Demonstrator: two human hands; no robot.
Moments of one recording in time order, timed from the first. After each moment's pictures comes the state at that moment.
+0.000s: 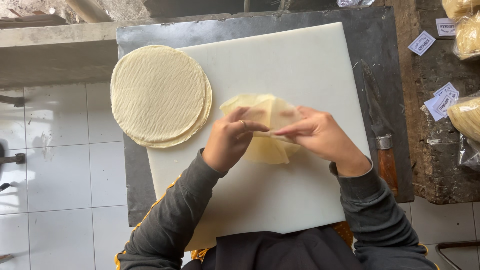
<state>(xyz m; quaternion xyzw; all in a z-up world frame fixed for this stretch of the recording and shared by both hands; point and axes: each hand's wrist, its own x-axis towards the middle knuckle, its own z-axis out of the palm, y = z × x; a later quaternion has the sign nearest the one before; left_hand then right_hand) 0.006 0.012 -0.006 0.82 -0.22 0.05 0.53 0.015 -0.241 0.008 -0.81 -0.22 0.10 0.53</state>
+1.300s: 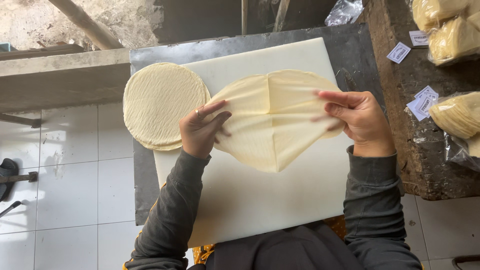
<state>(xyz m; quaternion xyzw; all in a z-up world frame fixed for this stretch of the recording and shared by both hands) 0.009 0.037 0.005 0.69 -0.01 0.05 0.72 0.023 -0.319 0.025 -0.63 0.00 0.10 0.77</state>
